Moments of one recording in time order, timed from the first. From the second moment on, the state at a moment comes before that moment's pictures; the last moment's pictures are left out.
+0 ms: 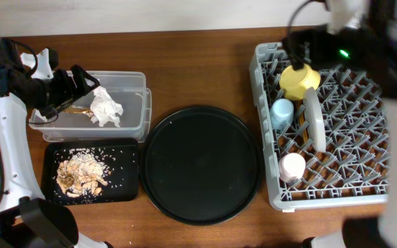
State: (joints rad) left arm 0.32 1.74 1.76 -1.21 0.52 -0.12; right arm 0.05 1.61 2.30 -1.33 -0.26 -0.11
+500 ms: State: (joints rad) left arm 0.32 1.74 1.76 -1.21 0.52 -0.12; right arm 0.06 0.24 1.00 -0.55 -0.23 -0.14
